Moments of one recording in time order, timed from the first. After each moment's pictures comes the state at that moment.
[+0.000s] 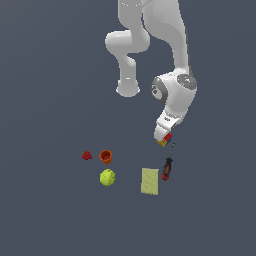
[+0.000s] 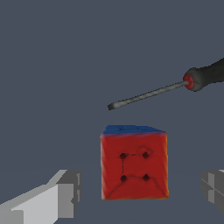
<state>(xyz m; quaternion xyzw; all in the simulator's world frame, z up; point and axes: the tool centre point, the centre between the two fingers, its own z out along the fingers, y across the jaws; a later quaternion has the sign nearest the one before) -0.085 0.194 0.084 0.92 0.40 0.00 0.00</state>
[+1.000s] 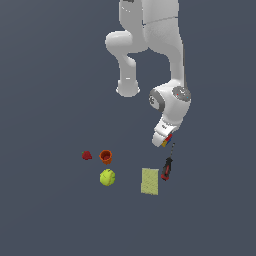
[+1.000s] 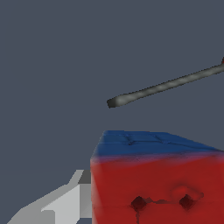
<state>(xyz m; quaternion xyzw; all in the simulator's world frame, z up) -0.087 0.194 0.034 0.92 0.40 0.00 0.00</state>
